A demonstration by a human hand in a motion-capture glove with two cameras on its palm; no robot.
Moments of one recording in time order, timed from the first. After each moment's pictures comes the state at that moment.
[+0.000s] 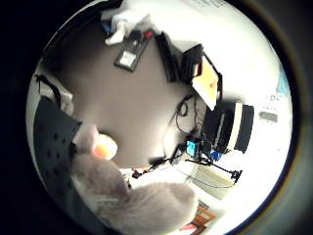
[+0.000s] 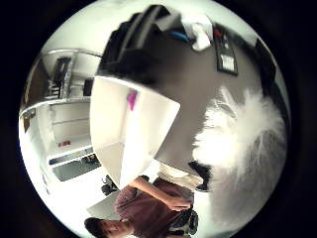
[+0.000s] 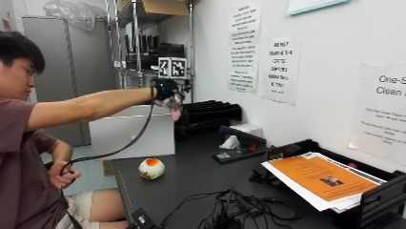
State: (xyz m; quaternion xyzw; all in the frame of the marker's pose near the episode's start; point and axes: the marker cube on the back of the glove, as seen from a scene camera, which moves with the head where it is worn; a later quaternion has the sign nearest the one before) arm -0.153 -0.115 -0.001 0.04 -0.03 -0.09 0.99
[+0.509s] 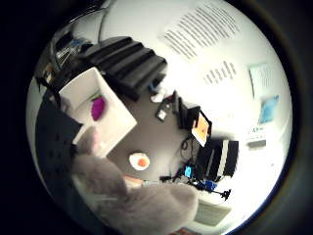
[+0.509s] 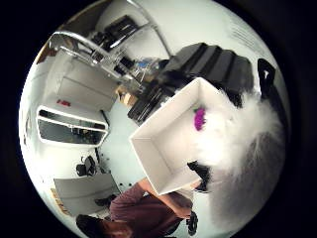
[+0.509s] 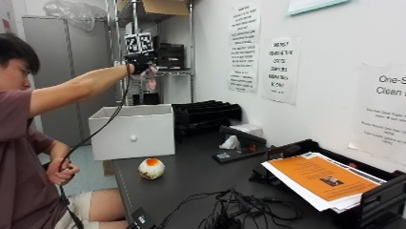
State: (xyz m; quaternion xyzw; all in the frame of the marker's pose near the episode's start) arm -0.369 -0.026 -0.114 0.18 -0.04 -0.31 0.93
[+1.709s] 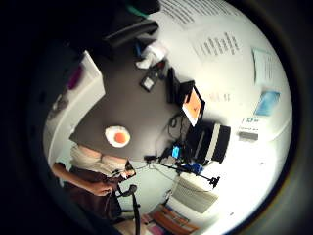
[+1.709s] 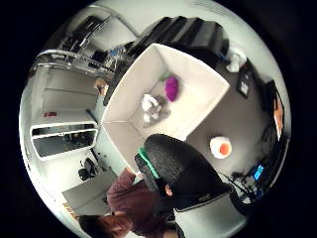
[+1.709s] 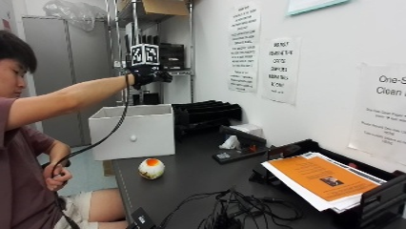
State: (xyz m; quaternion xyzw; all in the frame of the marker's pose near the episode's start) arm -0.236 -0.025 -0.055 0.06 0.04 -0.19 0.98
